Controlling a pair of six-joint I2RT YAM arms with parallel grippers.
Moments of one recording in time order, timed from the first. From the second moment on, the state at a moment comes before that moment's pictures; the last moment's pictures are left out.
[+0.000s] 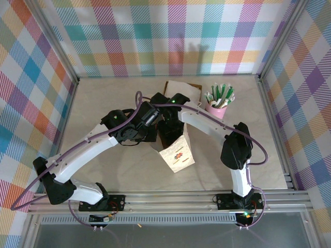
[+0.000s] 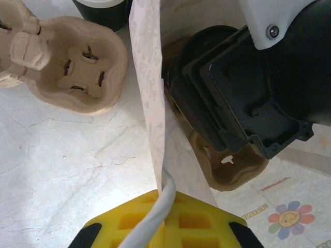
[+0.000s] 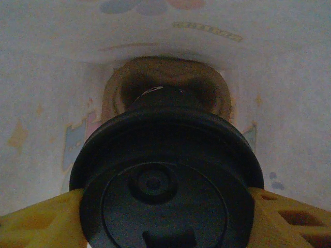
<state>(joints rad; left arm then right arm) -0.88 1.38 1.49 -1.20 -0.17 -0.71 0.86 1.98 1.88 -1.29 0.15 0.36</state>
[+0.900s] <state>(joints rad) -0.87 1.38 1.49 -1.15 -0.16 -0.70 0.84 2.11 2.06 -1.39 0.14 0.48</state>
